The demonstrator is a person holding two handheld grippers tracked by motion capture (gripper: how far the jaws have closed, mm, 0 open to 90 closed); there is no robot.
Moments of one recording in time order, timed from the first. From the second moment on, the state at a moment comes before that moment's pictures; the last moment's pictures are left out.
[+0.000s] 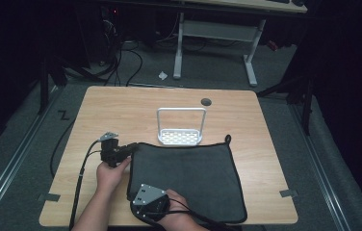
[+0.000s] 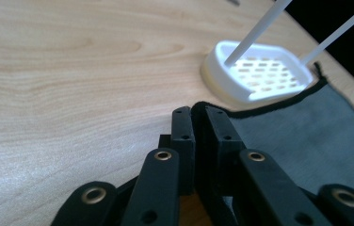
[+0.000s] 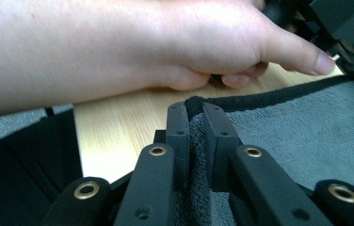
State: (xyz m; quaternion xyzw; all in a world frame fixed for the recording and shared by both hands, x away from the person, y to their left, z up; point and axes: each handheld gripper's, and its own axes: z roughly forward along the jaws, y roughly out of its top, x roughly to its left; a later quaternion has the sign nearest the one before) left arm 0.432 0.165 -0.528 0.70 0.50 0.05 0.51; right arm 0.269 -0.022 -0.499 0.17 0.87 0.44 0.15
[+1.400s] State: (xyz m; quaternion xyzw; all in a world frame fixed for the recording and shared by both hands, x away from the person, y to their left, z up) left arm 0.415 0.119 -0.496 0.69 0.50 0.09 0.52; right arm 0.258 -0.092 -0.480 0.21 0.84 0.45 0.20
